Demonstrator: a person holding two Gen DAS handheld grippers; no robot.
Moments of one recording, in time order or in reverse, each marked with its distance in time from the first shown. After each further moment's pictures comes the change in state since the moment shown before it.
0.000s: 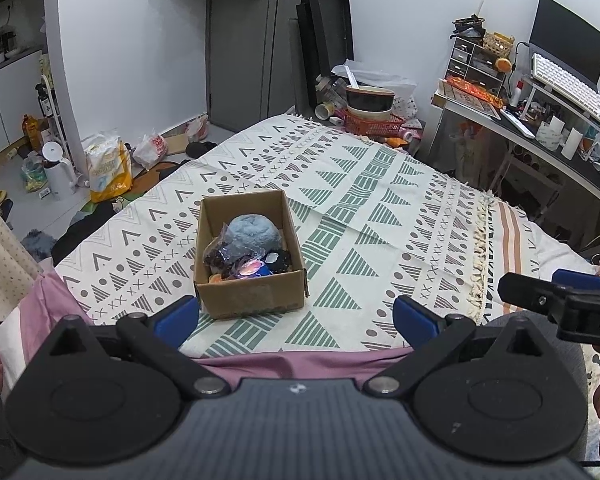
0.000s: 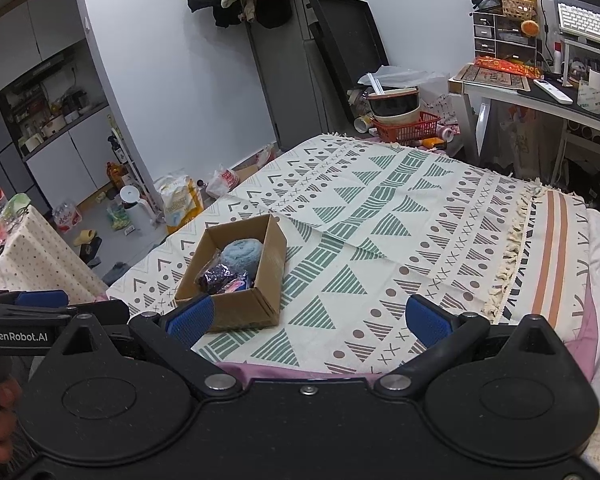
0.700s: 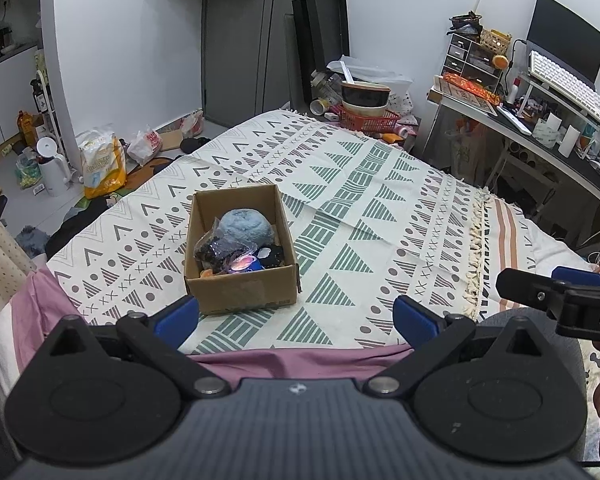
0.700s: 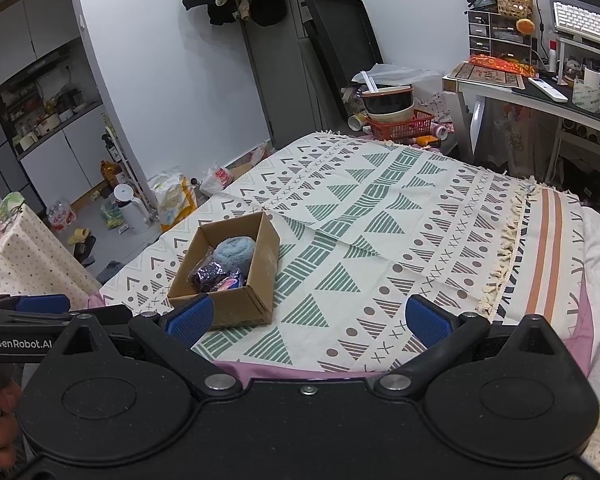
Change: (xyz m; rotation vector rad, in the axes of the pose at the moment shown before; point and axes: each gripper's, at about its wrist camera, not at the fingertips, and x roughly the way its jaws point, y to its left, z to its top) left arm 0.005 -0.005 -0.003 -0.001 0.007 -0.009; right arm 0.001 -0.002 -0.002 0.000 0.006 -0.018
